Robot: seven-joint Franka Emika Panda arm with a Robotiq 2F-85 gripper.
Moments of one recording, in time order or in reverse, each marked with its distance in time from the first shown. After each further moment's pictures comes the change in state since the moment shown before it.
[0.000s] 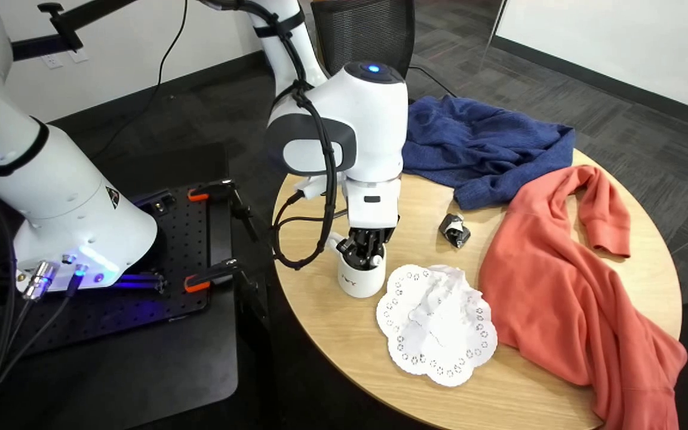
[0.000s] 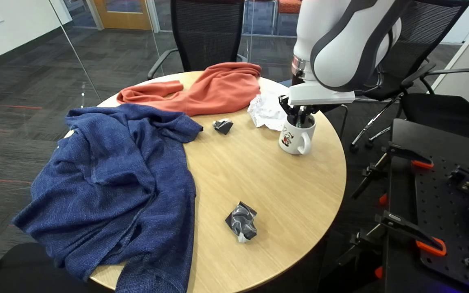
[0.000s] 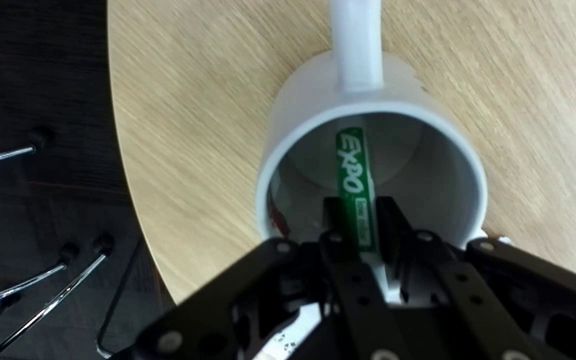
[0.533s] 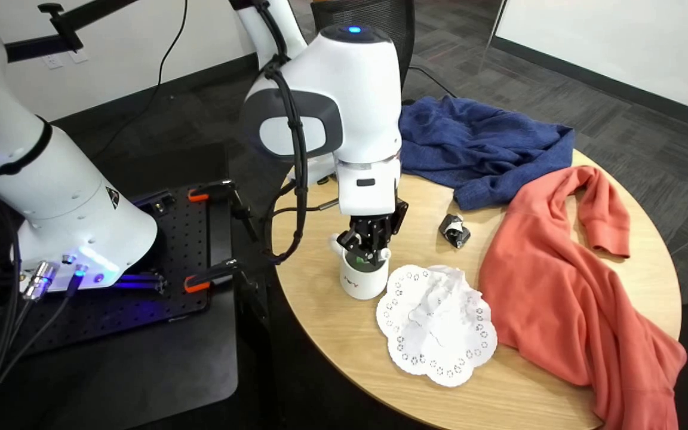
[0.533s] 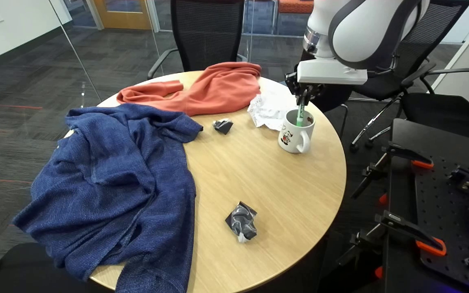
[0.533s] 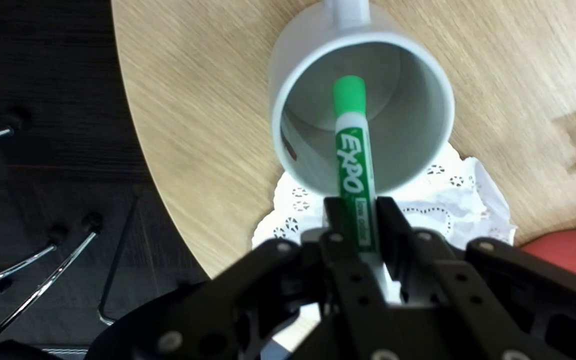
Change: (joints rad) arm 0.115 -0.139 -0.159 -0.082 -0.024 0.039 0.008
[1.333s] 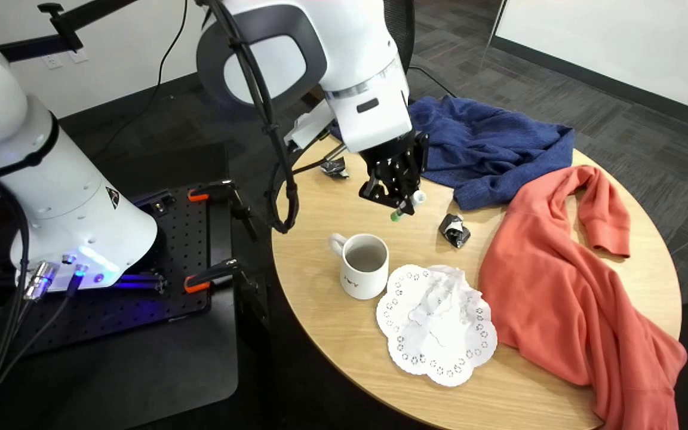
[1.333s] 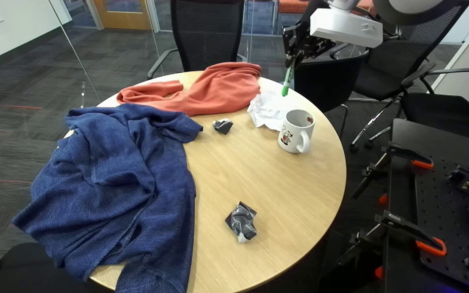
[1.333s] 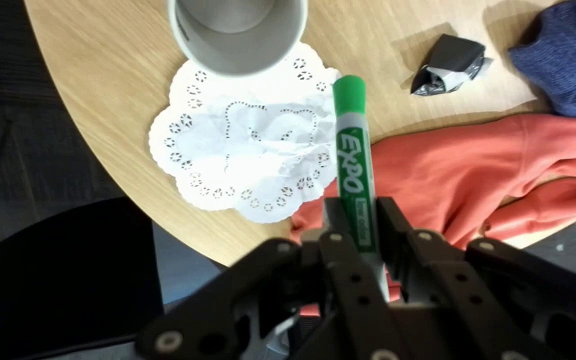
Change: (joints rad) arm 0.346 -0.266 -0.390 -0.078 -0.275 0.110 0.057
